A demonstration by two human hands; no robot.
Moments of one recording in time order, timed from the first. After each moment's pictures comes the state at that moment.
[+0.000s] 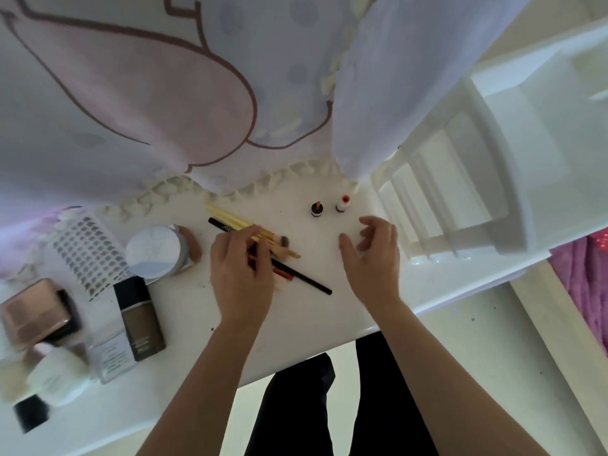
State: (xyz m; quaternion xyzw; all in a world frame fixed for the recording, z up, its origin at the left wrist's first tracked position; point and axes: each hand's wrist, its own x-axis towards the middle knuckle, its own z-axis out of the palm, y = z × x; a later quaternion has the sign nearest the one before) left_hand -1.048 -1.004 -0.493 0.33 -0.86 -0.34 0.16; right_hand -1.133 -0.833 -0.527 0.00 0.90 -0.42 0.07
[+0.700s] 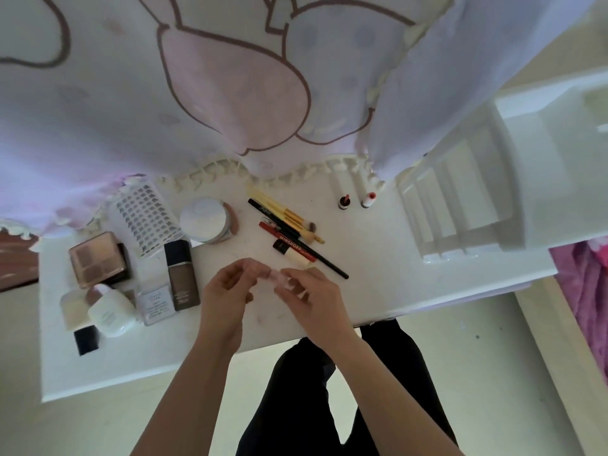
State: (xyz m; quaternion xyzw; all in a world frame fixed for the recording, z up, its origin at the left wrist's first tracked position) left_hand -0.963 -1.023 -0.460 0.53 -0.54 -0.66 0.04; right_hand -1.030 -0.883 -0.497 -0.21 0.82 -0.45 0.27
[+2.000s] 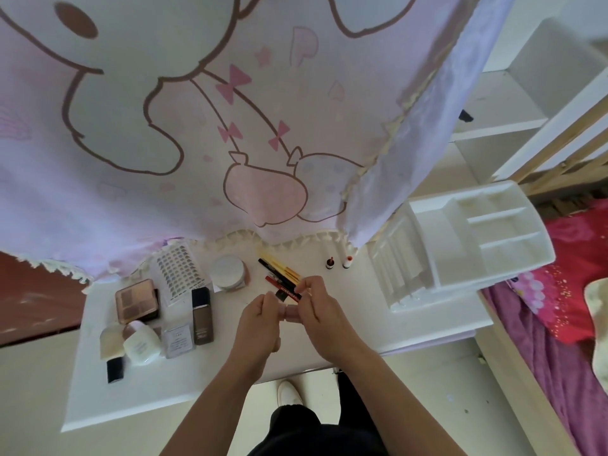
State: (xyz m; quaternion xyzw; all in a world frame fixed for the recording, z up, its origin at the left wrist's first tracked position) left_hand -0.974 -0.983 -0.342 0.41 -0.62 -0.67 0.01; right_hand -1.051 -0.873 -0.361 -0.19 0.76 -0.49 0.37
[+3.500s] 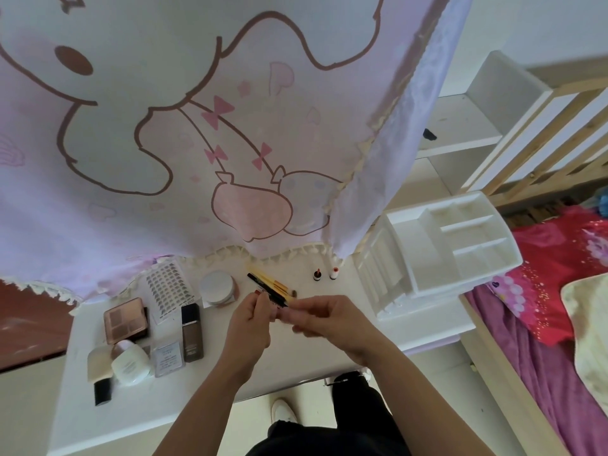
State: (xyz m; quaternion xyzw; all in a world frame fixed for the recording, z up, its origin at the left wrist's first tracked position) left_hand -0.981 -0.982 -0.320 0.36 -0.66 -0.66 0.05; right_hand -1.079 -0.836 -0.311 -0.10 0.66 -0.56 0.48
